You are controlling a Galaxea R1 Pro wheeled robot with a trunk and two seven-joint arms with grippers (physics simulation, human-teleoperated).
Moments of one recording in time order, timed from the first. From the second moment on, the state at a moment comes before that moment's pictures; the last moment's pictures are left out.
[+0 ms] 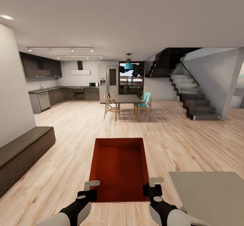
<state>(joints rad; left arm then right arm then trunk) -0.60 -0.09 -0.34 -0.18 0.41 -0.02 0.25 -0.66 0.15 -0.18 -0.04 0.30 -0.26 -0.24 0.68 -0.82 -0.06</state>
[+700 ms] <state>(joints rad) -0.60 -0.09 -0.34 -0.18 0.41 -0.02 0.25 -0.66 0.15 -0.18 -0.04 0.30 -0.26 -0.24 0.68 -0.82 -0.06</state>
